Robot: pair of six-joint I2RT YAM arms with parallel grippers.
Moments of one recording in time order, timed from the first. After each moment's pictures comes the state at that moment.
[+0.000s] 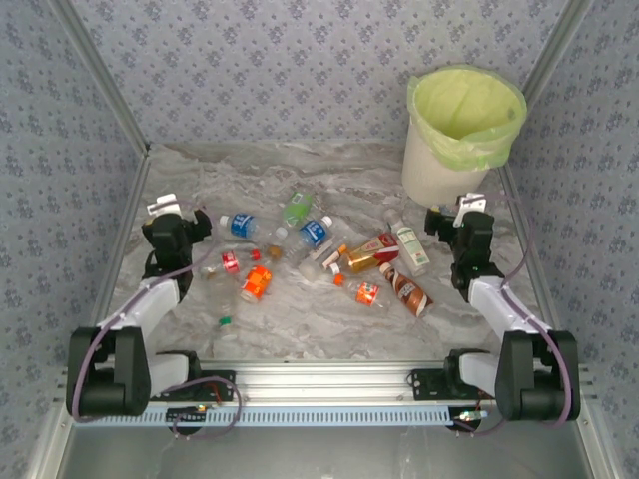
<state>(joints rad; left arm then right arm) -0.03 1.16 0.51 0.30 -0.31 -0.20 0.00 1.15 0.53 0.25 0.11 0.08</state>
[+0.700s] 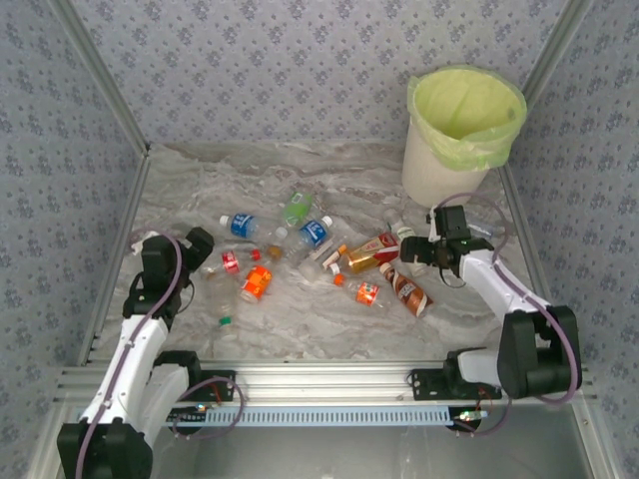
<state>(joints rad) -0.04 0.75 0.50 -0.35 -0.06 -0.84 0.13 1.30 0.75 -0.47 -0.02 0.20</state>
